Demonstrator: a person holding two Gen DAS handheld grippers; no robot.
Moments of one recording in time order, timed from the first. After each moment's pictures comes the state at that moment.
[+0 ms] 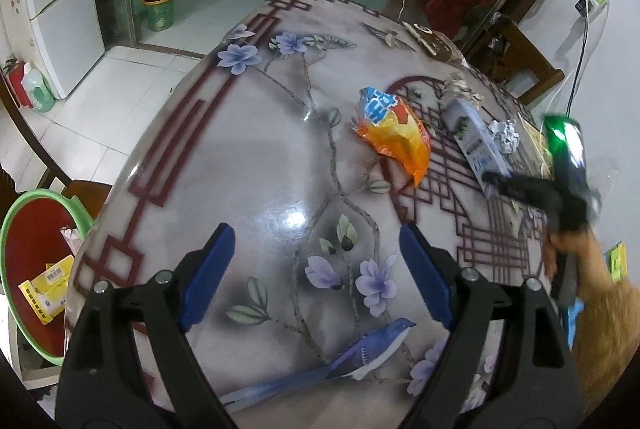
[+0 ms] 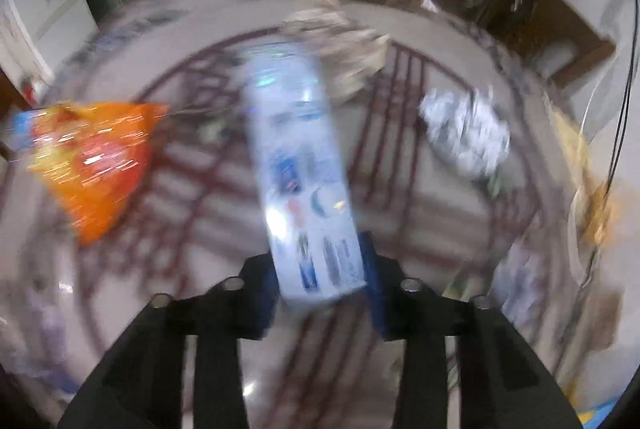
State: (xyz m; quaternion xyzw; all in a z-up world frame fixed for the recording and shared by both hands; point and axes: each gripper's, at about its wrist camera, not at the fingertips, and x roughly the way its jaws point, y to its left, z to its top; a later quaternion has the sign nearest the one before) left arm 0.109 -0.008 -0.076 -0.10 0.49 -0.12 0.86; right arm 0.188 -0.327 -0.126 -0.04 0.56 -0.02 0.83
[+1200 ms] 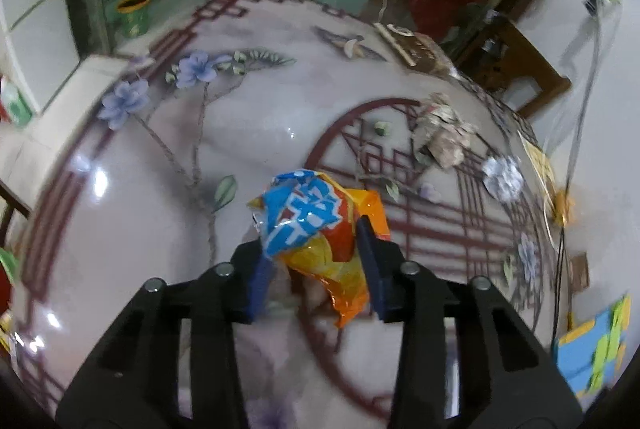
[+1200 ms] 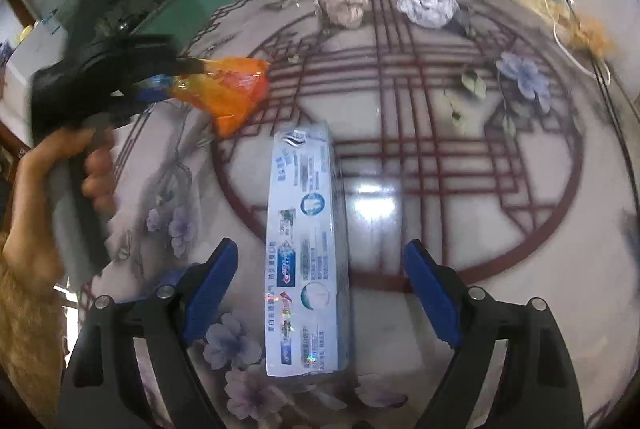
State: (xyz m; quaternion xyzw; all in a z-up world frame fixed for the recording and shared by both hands) left arm 0.205 -0.118 -0.089 -0.09 0.48 -0.14 0.86; right arm 0.014 -0.301 -0.104 0.17 0.50 0.00 0.85
